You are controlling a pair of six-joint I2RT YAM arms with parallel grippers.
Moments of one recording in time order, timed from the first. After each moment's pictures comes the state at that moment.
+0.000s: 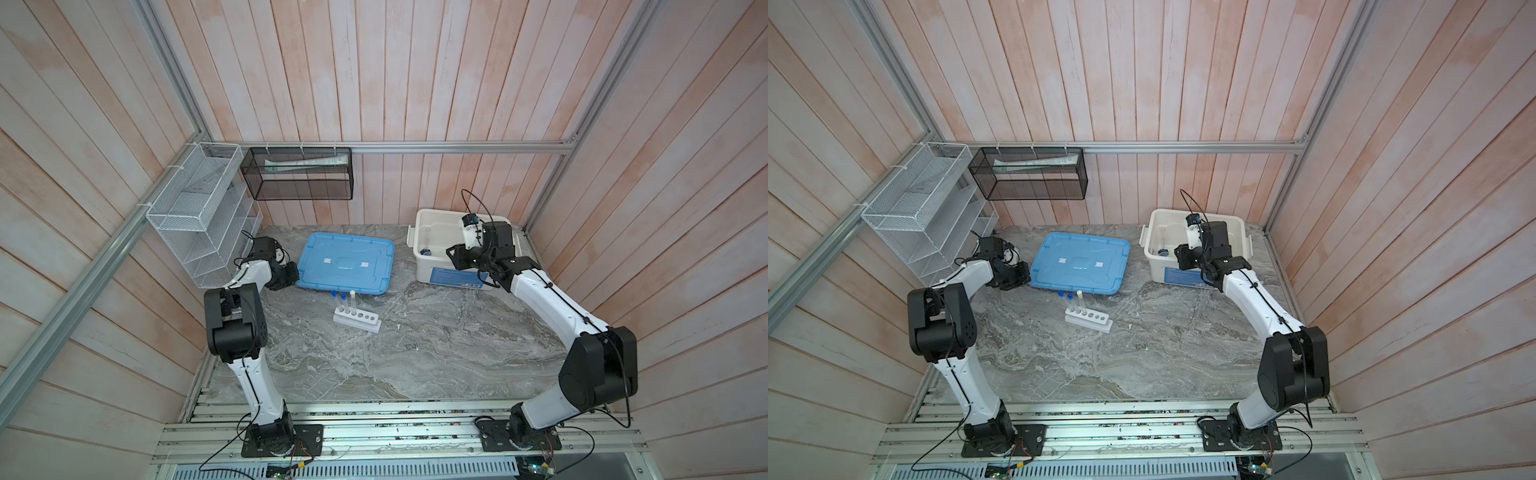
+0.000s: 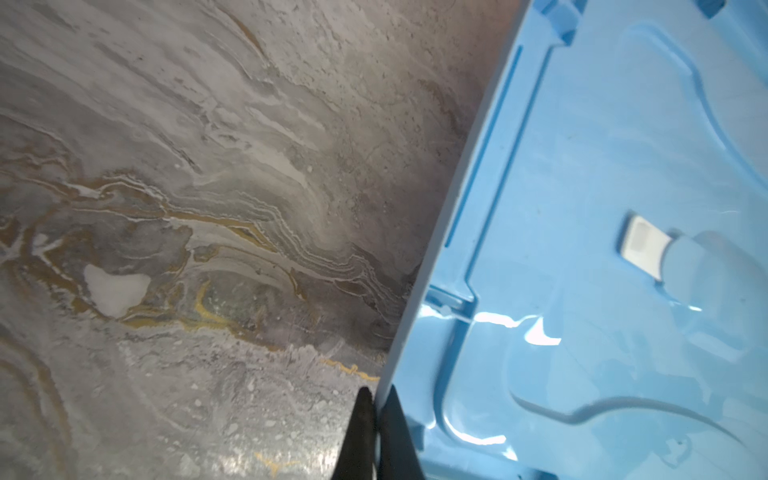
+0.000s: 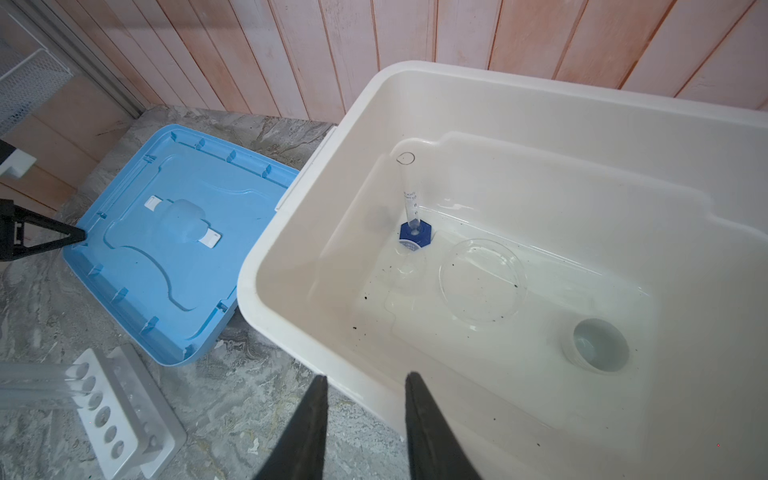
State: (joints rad) left arm 0.19 1.99 1.43 -0.53 0.29 -0.15; right arm 0.28 1.57 1.29 -0.31 -0.22 0.09
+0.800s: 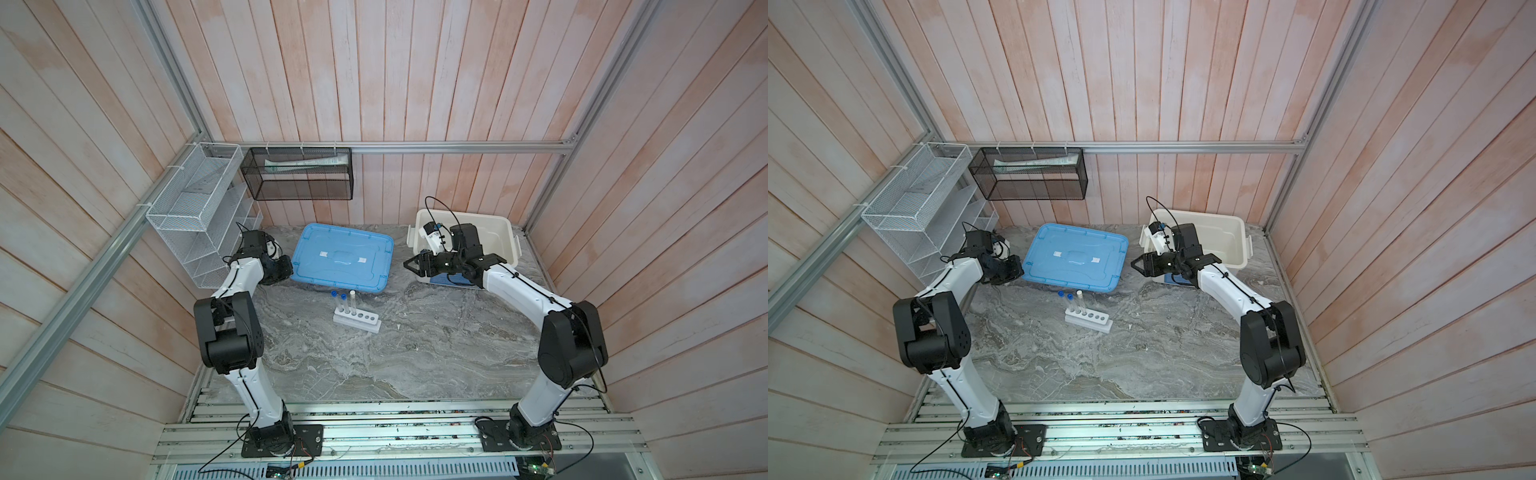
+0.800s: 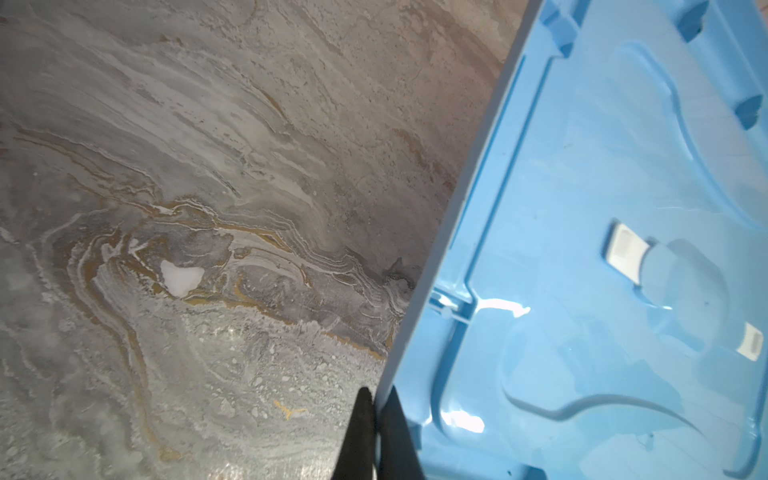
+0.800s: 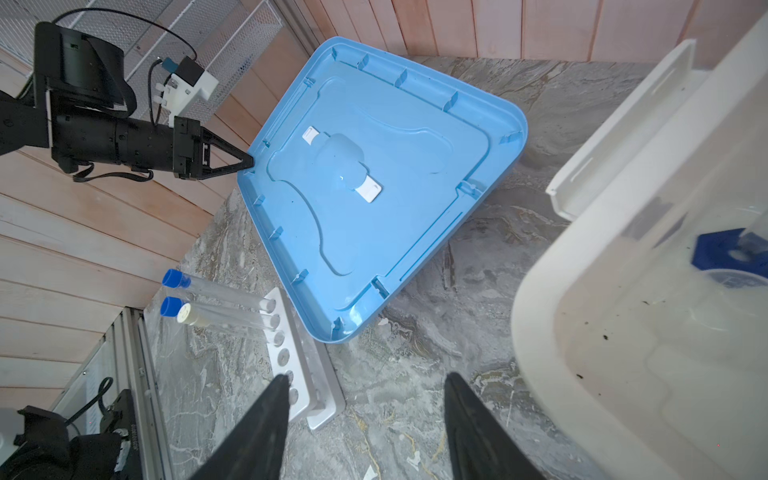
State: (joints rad) left arm 0.21 1.88 1.45 -0.59 0.32 -0.14; right arm 0.41 1.76 1.36 -0.23 -0.62 0.19
